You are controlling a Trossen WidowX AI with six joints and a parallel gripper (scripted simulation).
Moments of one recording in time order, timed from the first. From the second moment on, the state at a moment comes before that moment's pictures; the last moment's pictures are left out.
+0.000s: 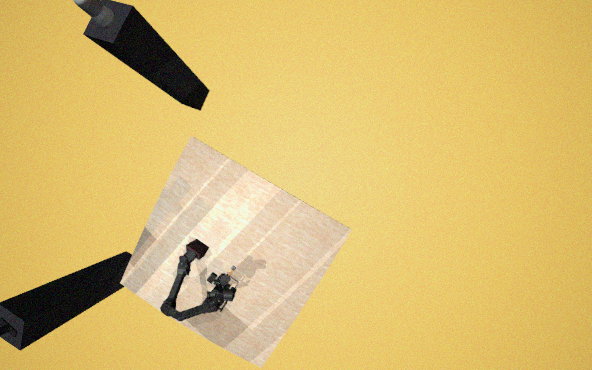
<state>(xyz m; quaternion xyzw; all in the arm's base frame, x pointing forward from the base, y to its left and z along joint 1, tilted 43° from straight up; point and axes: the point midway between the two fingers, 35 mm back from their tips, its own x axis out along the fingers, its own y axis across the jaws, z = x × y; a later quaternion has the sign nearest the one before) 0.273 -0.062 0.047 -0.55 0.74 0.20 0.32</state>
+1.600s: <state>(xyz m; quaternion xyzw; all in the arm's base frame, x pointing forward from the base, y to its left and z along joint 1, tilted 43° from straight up) 0.298 0.005 0.001 -0.55 0.73 0.22 0.34</state>
